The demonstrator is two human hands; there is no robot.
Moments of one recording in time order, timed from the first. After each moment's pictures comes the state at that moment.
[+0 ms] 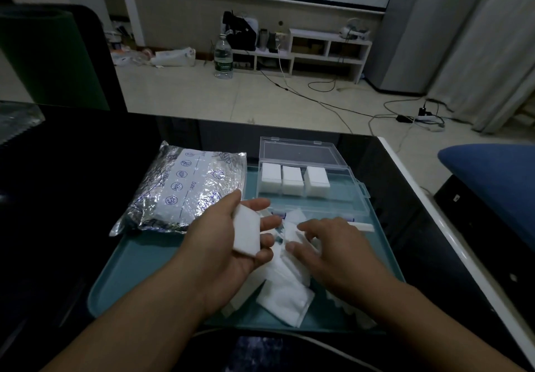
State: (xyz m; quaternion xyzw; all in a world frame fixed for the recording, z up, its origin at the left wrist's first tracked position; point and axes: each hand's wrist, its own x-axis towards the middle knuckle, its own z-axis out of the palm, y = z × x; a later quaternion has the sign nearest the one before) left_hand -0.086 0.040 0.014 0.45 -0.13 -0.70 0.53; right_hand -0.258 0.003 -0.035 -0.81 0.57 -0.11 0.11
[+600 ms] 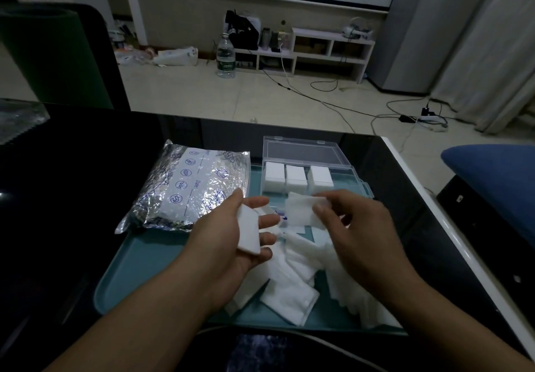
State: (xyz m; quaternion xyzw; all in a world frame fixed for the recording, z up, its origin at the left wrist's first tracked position) left_hand -0.082 0.038 0.004 0.49 -0.16 -0.68 0.53; right_hand -0.257 0.009 -0.008 -0.74 0.55 -0.36 0.18
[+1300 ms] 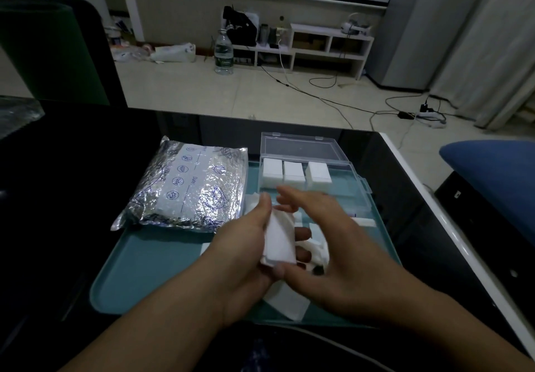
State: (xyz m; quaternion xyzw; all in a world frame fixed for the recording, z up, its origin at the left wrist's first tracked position) left_hand -0.105 0.045 0.001 0.43 -0.16 -0.75 0.48; right_hand -0.254 0.036 0.005 -0.86 0.38 -0.25 0.23
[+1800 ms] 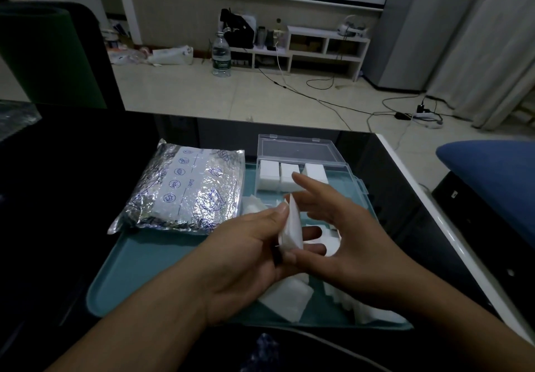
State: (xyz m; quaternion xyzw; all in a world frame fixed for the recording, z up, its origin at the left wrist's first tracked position) left_hand -0.098 0.047 0.006 0.34 -0.26 -0.78 0.45; right_hand -0.264 0.029 0.011 -0.79 0.43 -0.28 0.34
